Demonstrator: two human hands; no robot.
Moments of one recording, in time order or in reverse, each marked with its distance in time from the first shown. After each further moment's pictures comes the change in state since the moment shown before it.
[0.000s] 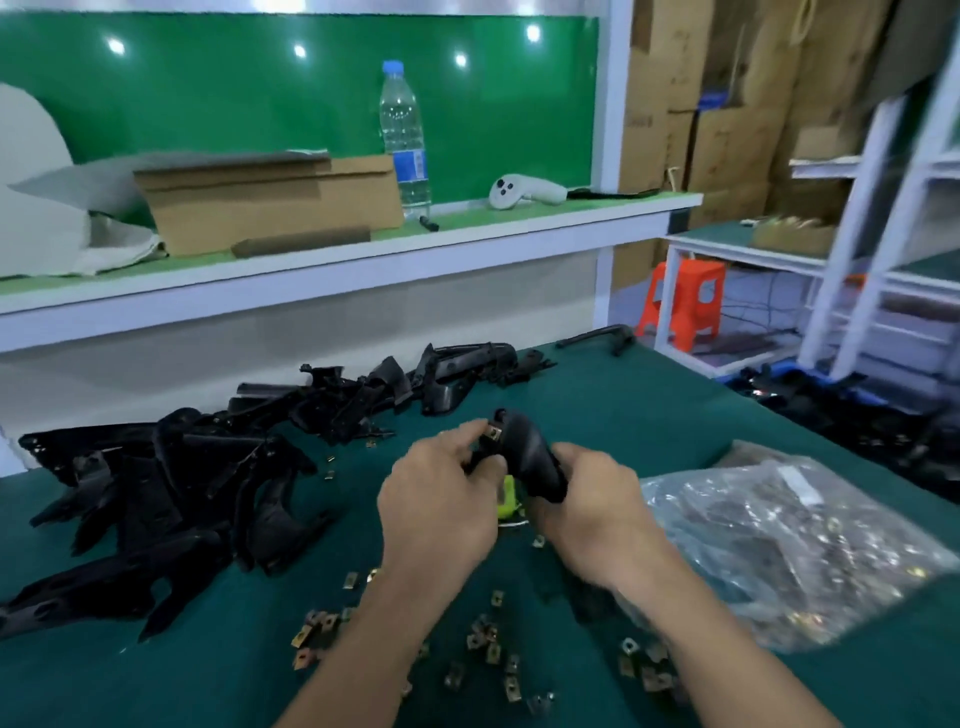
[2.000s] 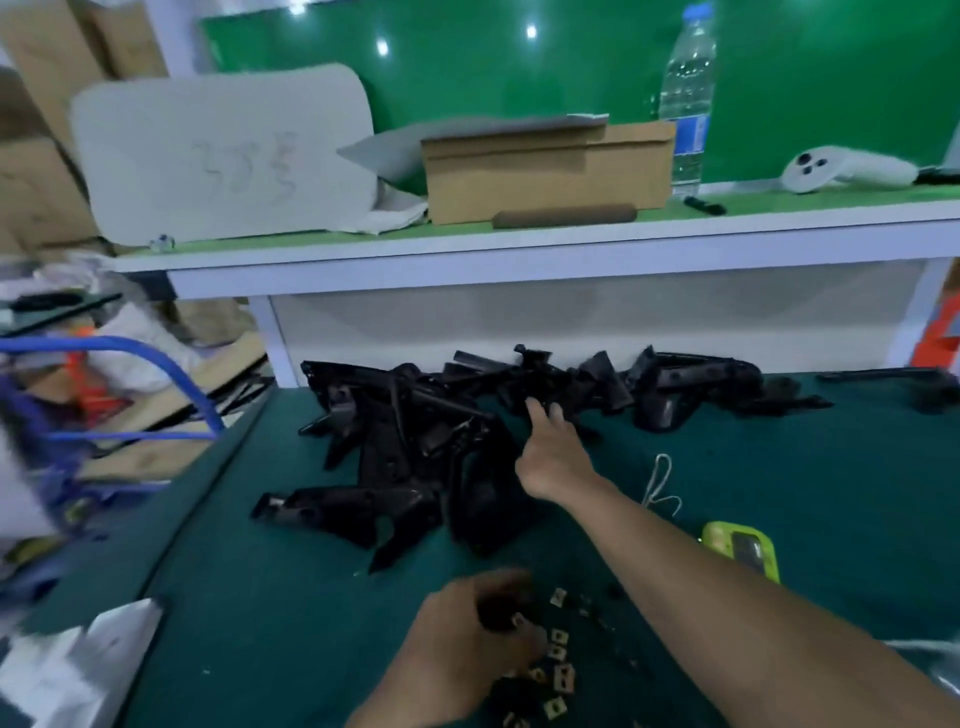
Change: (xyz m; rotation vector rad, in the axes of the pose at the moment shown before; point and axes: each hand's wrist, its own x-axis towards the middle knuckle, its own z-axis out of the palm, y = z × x) left_hand -0.027 -0.195 -0.068 -0.132 -0.430 -0.389; right_hand 0.155 -0.109 0.258 -0.185 -0.528 -0.185
